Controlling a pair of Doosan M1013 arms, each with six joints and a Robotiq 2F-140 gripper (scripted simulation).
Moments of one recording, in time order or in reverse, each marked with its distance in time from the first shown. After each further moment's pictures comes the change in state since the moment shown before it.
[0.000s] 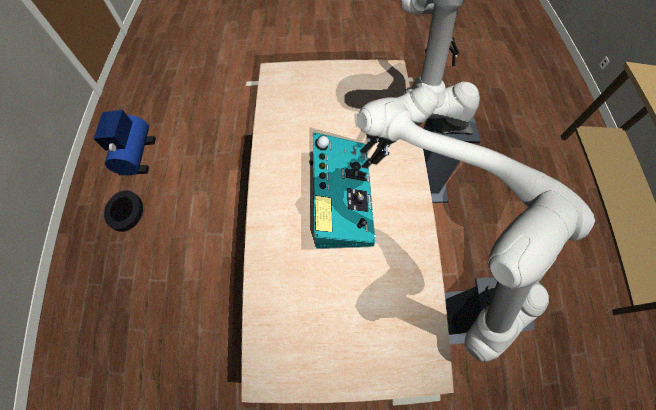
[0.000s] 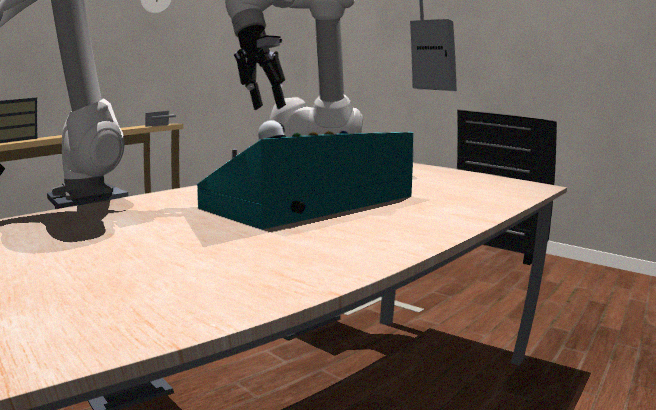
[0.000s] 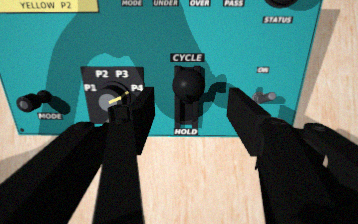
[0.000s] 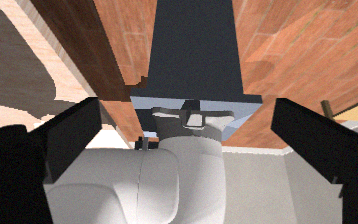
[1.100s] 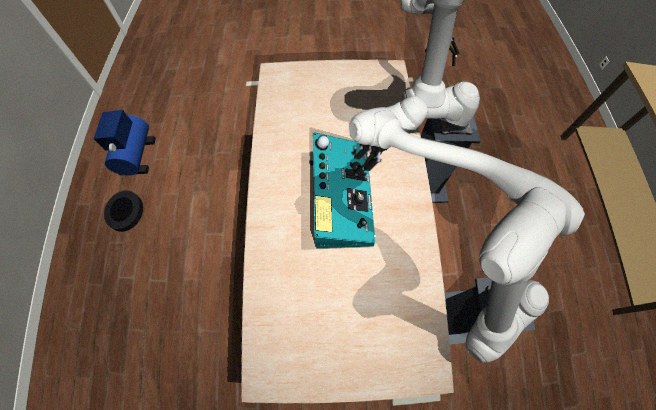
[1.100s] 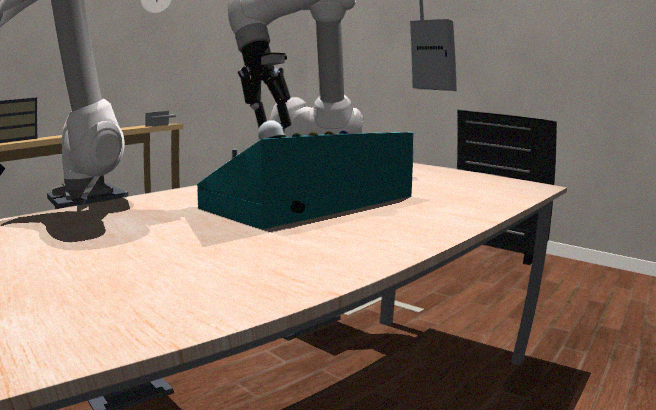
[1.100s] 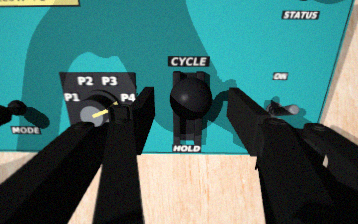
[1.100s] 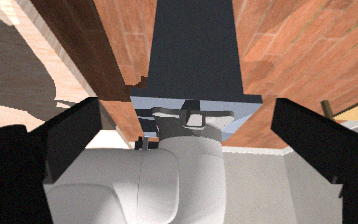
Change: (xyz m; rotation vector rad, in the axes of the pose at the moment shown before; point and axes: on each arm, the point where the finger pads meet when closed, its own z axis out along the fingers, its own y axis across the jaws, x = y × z) left arm 0.000 0.000 0.056 0.000 0.000 0.000; right arm 0.000 0.000 0.000 0.000 0.000 0.000
